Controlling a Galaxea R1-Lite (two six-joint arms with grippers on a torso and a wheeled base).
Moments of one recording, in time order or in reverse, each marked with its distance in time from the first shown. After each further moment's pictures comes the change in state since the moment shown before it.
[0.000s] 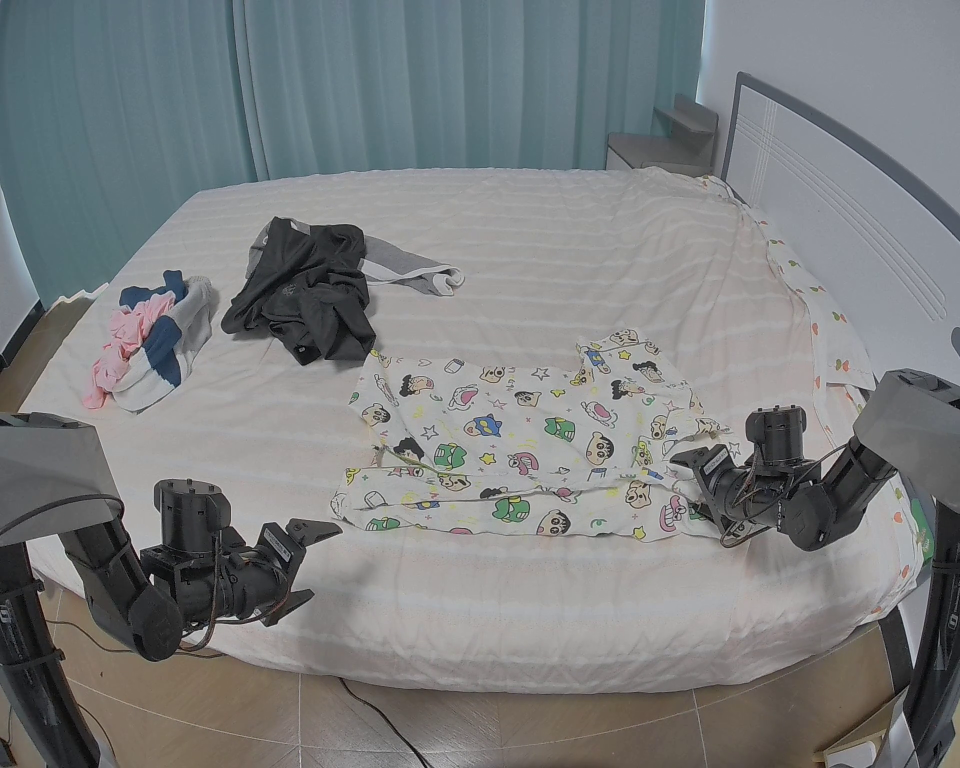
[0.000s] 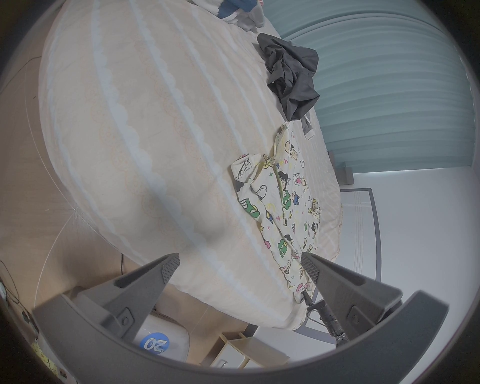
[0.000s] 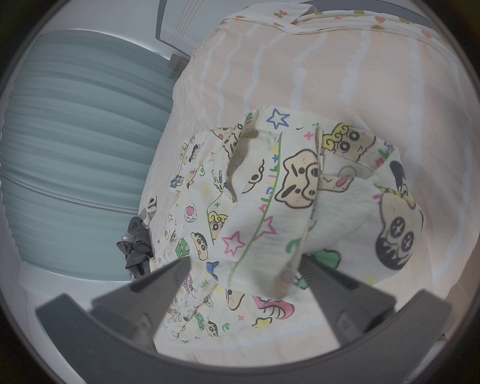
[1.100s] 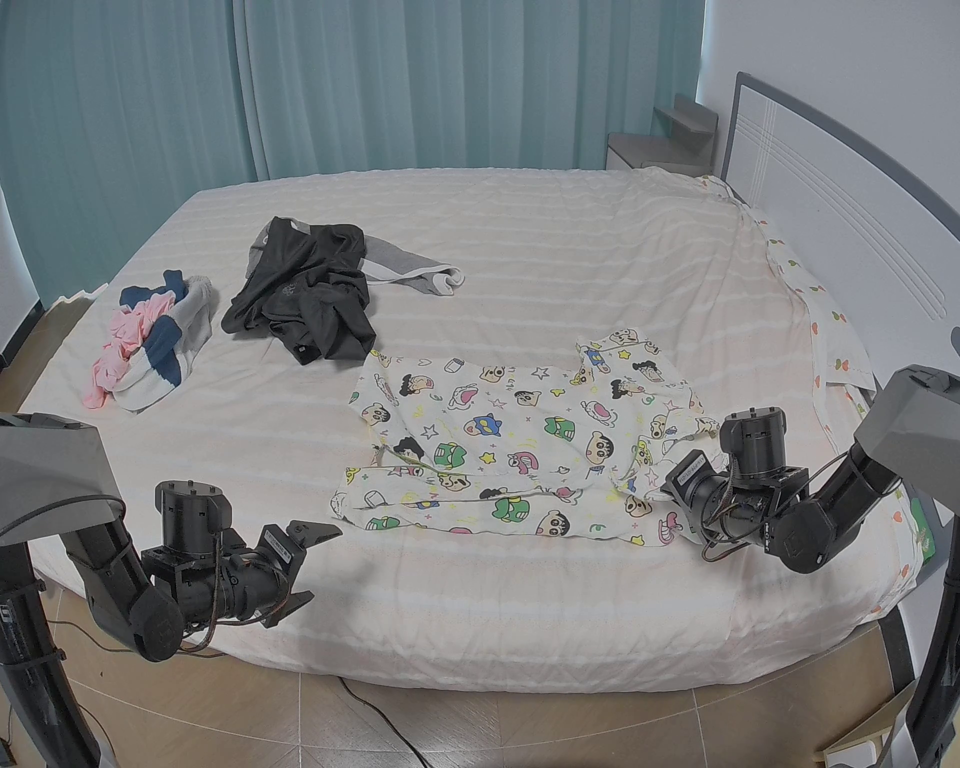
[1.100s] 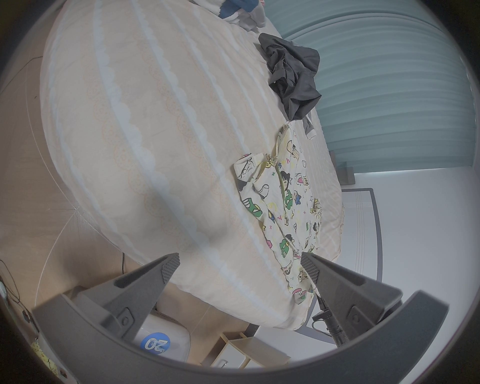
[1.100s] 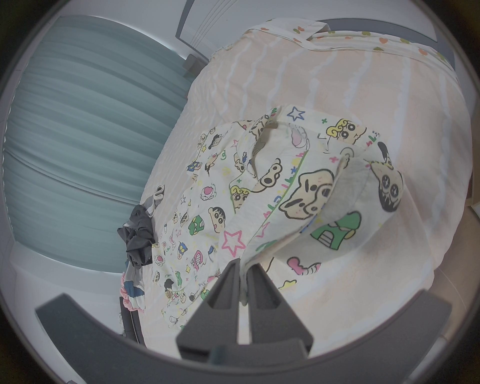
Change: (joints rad) left arm 0.000 0.005 0.001 0.000 0.003 0.001; right arm 0.155 -0.106 0.094 0.001 -0.169 -0.001
